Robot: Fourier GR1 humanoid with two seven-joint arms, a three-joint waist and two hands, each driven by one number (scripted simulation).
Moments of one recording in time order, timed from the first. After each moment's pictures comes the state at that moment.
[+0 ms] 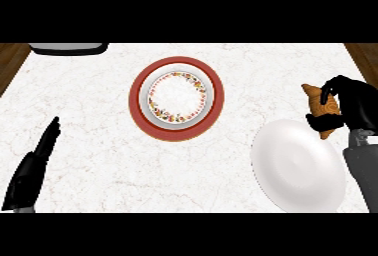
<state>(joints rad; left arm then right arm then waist) 0.09 0.27 0.13 -1.51 -0.22 0.00 -0.12 -0.38 -0.45 0.02 -1.33 0.86 -0.09 0.34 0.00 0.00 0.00</state>
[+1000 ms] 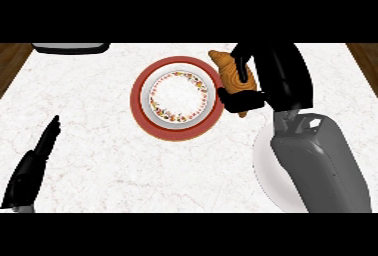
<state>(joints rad) 0.07 0.26 0.14 -1.51 -0.23 -0.02 -0.12 -0.70 -0.15 0.21 -1.60 0.84 0.04 0.49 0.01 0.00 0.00</state>
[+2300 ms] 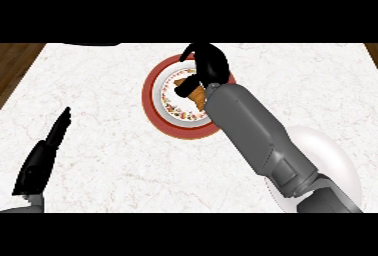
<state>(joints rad) 0.00 0.25 0.13 -1.47 -0.25 -0.05 -0.14 -1.13 0.00 0.36 -0.59 0.40 -0.38 0.45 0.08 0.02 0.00</state>
